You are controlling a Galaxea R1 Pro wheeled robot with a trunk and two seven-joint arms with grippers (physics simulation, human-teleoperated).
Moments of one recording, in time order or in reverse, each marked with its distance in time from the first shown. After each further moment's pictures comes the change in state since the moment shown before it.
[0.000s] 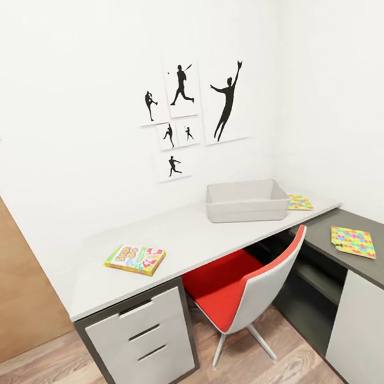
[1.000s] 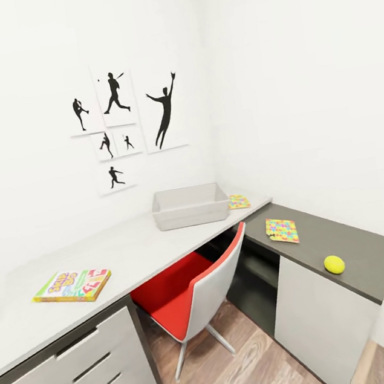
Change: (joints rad) left arm -0.002 0.000 0.000 0.000 0.001 0.000 0.001; right arm 0.000 0.001 0.000 0.000 0.000 0.000 0.000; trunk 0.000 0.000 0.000
